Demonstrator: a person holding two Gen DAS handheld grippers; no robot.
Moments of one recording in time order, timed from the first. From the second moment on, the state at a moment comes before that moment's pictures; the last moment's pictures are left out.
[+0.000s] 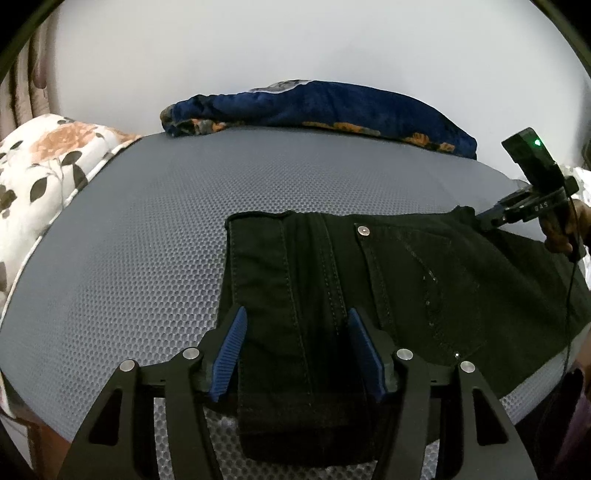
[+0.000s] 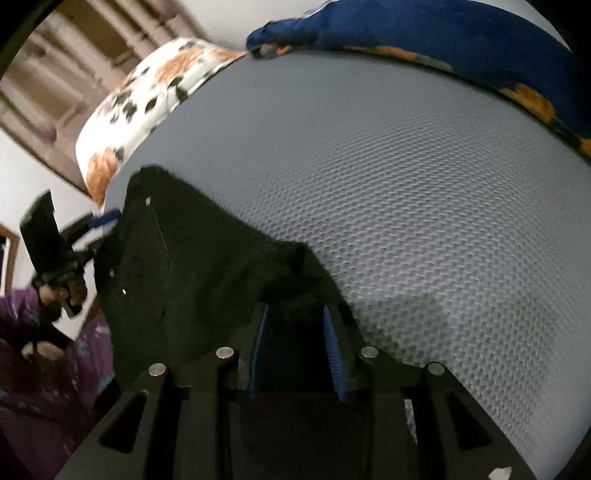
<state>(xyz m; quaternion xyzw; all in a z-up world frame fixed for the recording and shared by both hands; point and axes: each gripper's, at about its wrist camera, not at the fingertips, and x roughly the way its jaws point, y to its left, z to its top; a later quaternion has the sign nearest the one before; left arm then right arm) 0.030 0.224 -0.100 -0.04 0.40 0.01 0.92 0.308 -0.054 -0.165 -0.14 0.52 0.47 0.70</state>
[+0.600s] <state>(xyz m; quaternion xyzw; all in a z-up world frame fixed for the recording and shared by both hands) 0.033 0.232 -0.116 -0.05 0.41 0.03 0.91 0.321 -0.063 -0.158 -0.02 0.49 0.48 0.73</state>
